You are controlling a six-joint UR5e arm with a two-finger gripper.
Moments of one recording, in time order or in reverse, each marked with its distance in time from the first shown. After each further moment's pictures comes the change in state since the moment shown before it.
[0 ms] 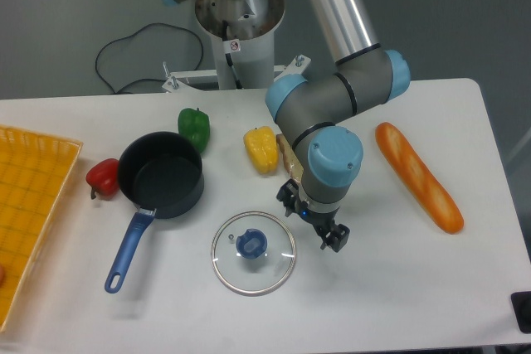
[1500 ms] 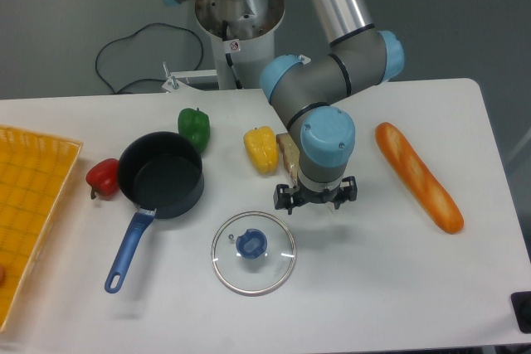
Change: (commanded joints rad) arm 0.020 0.066 -0.092 -0.002 0.028 -1.089
